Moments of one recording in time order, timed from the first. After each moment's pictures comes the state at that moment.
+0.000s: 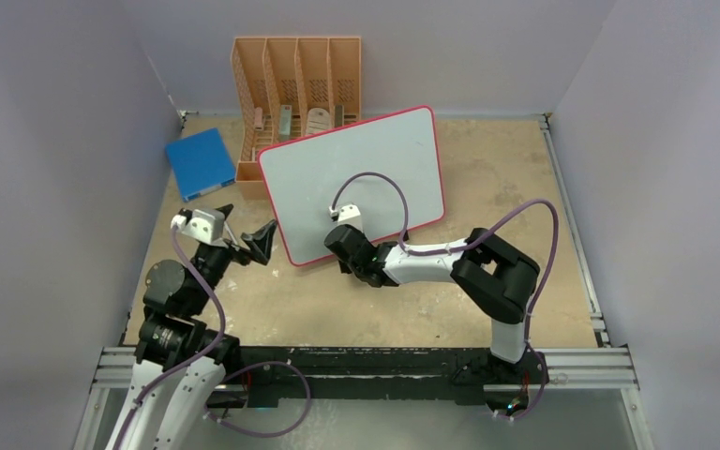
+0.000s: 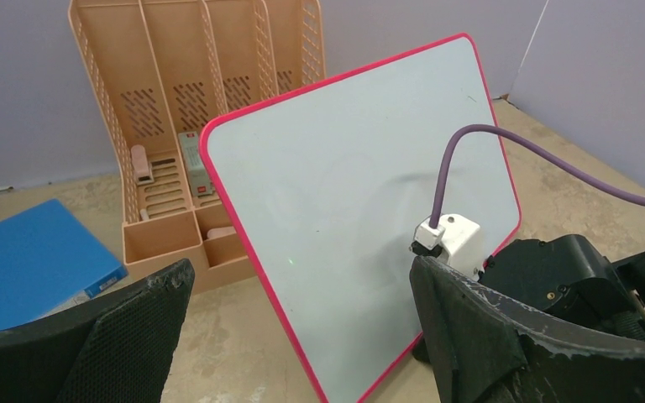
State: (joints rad) left arm -0.28 0.30 0.57 -0.15 0.10 -0.08; right arm 1.04 1.88 1.06 -0.02 0.43 0.52
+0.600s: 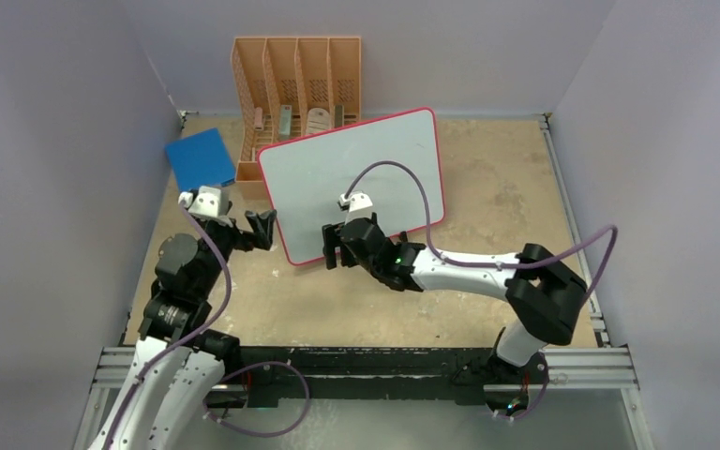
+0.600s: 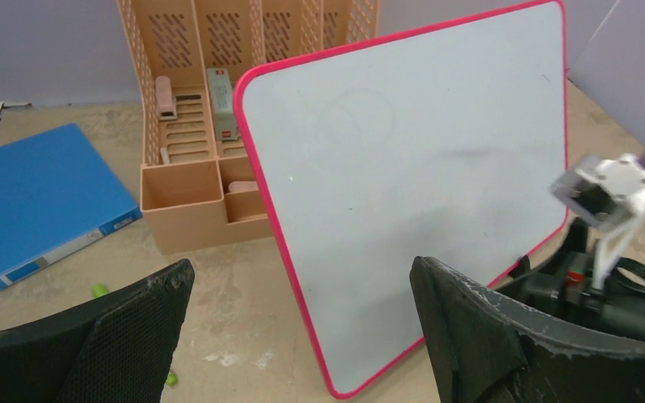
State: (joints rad) left arm -0.28 0.45 0.62 -0.19 0.01 -0.12; right arm 1.06 1.65 0.99 0.03 0.38 0.54
